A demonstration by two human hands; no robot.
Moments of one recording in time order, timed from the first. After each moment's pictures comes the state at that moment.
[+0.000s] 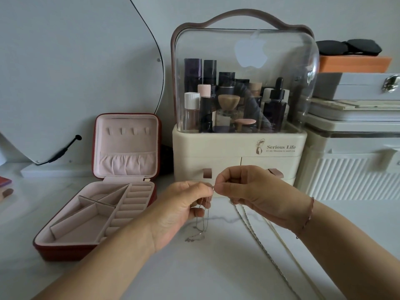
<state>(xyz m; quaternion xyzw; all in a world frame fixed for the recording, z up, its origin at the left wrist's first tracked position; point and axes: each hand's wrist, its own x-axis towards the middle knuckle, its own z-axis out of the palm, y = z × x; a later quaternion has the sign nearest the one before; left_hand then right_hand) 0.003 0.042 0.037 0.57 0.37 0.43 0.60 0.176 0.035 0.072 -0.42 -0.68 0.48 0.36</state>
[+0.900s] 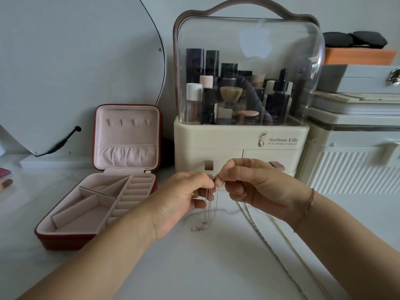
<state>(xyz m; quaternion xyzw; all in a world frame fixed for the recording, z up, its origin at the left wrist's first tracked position) 0.002 0.044 0.040 0.59 0.36 0.39 0.60 0.174 0.036 0.073 -0.37 -0.57 0.62 0.39</state>
